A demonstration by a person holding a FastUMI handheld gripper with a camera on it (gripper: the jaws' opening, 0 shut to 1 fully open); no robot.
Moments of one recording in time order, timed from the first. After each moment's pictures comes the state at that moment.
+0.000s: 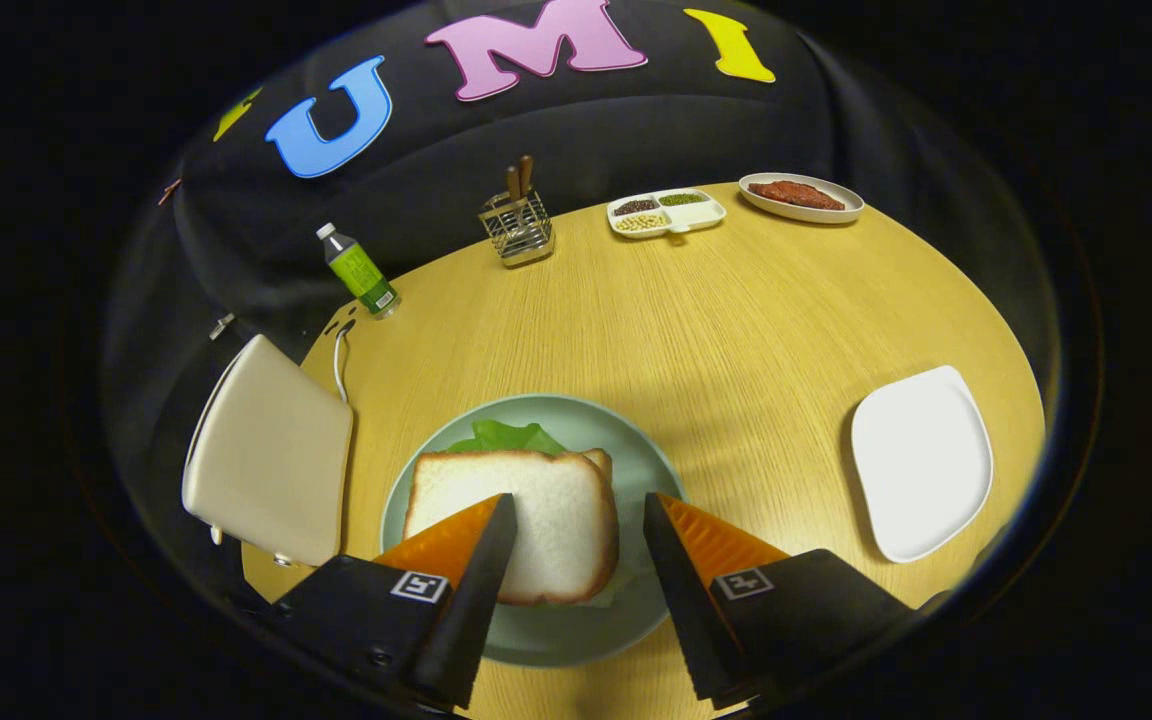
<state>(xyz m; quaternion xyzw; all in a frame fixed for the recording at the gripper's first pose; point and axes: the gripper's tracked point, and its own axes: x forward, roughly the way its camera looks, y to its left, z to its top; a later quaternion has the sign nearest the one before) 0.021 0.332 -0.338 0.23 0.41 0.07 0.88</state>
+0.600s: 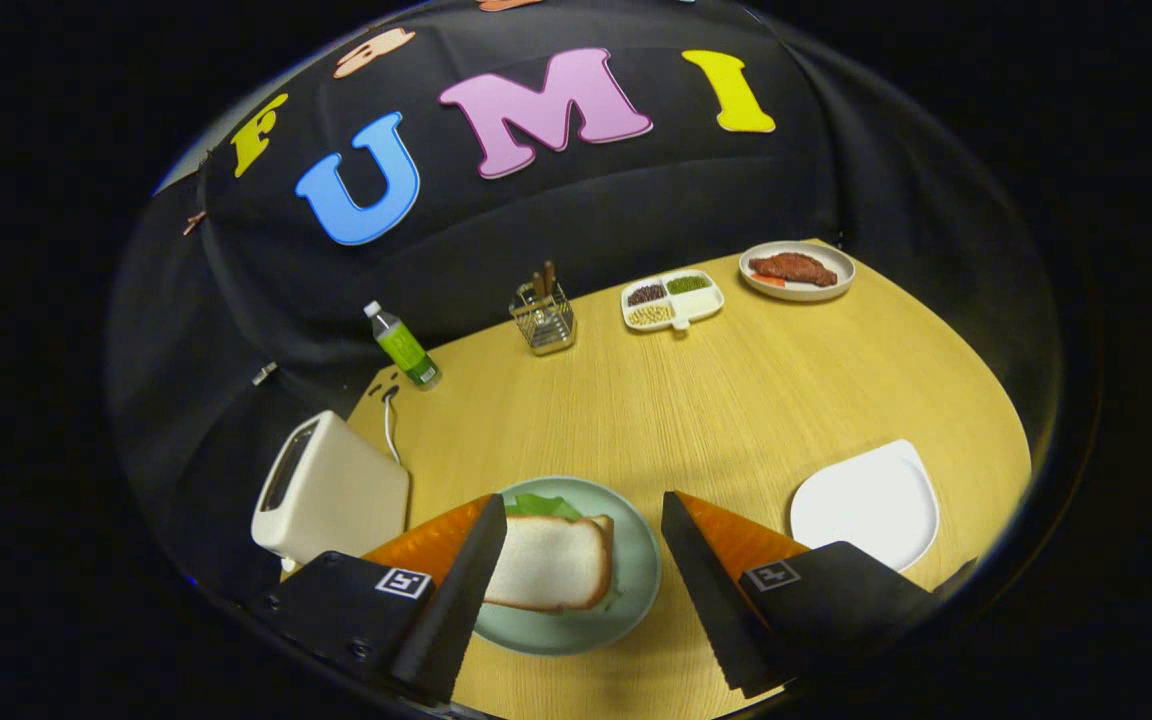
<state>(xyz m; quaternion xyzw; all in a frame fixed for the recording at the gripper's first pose) 0.037 0.272 -0.218 0.26 0.30 0.08 0.91</state>
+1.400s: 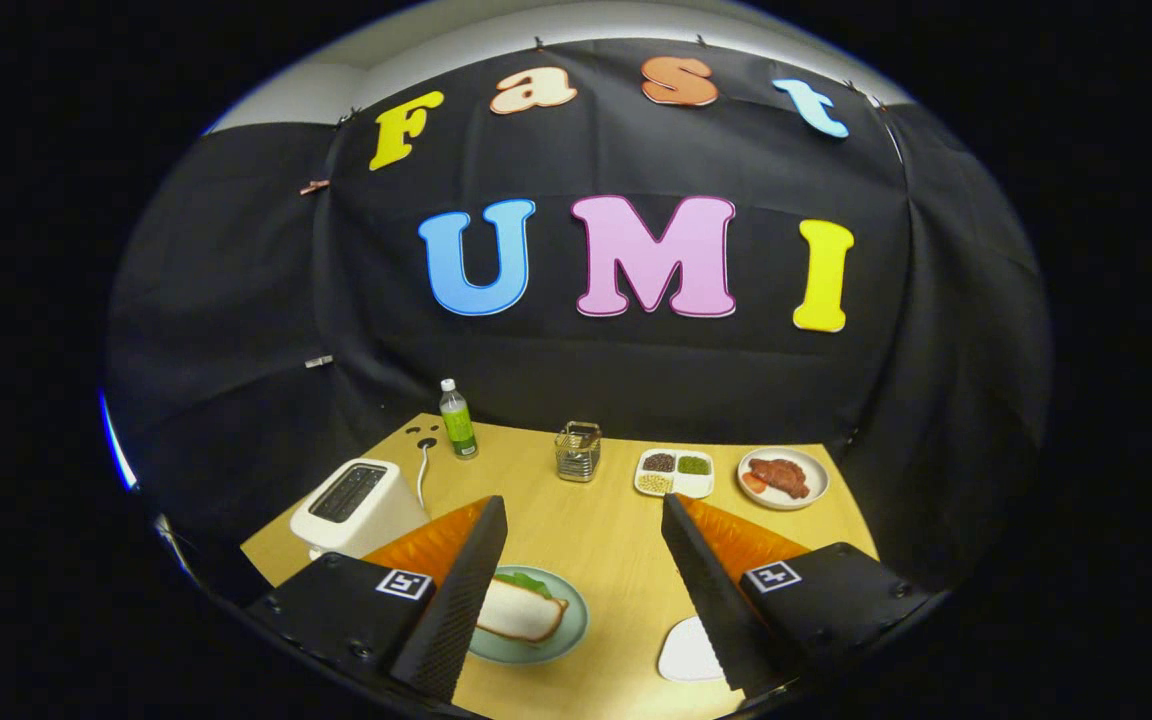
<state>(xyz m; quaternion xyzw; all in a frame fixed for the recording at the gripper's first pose) 0.024 0.213 -0.046 0.07 0.16 0.14 0.97</state>
